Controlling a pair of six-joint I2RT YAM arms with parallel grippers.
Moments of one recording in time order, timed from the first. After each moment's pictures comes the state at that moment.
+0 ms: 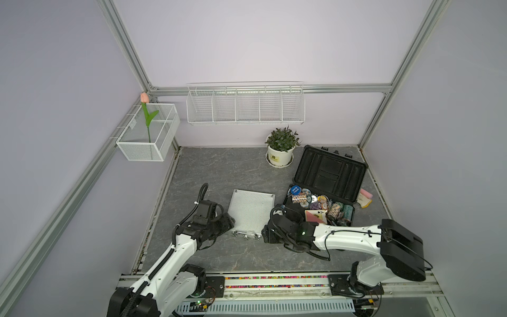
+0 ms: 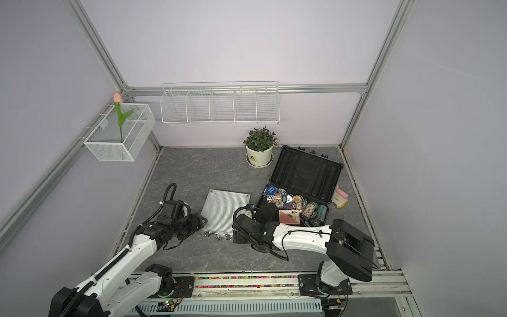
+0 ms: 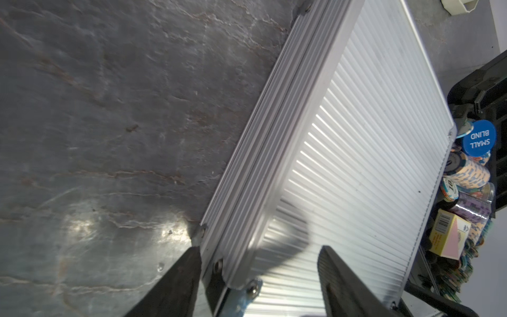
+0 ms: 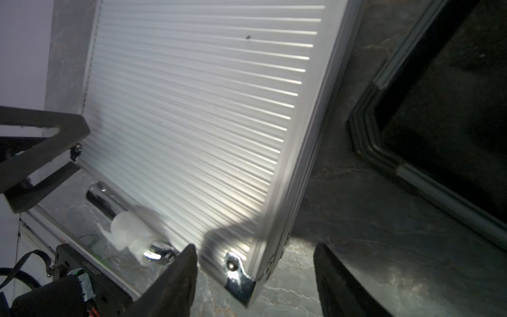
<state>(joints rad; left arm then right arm) -0.33 0.95 0.49 -0.52 0.24 -0.76 1.16 1.53 0.82 -0.22 0.17 1.04</state>
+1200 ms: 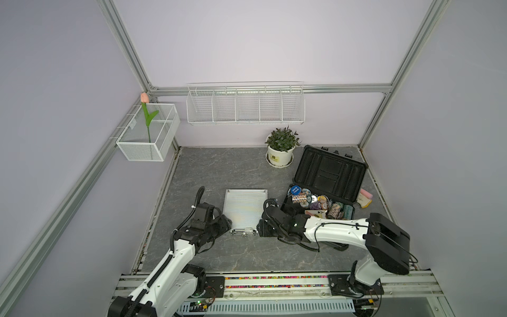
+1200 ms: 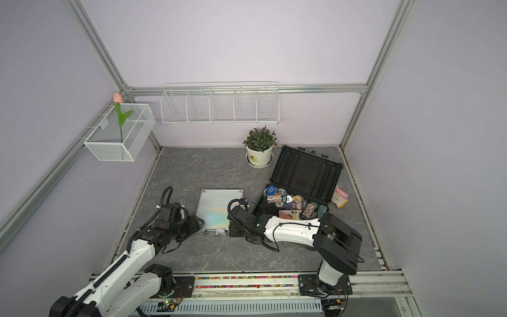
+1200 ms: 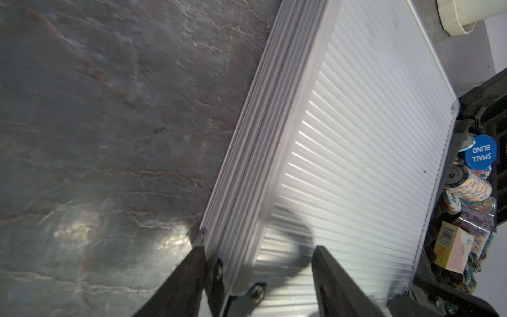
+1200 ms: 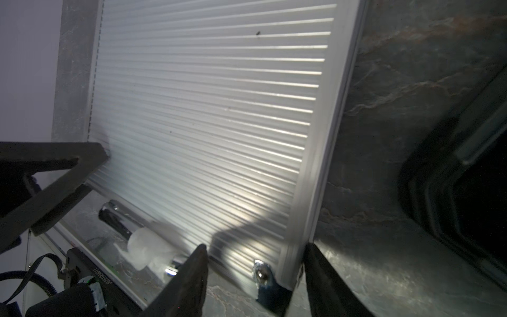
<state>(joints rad) -0.31 0.85 0.42 -0.51 0.21 -0.79 1.11 1.64 0.95 -0.22 0.09 0.96</state>
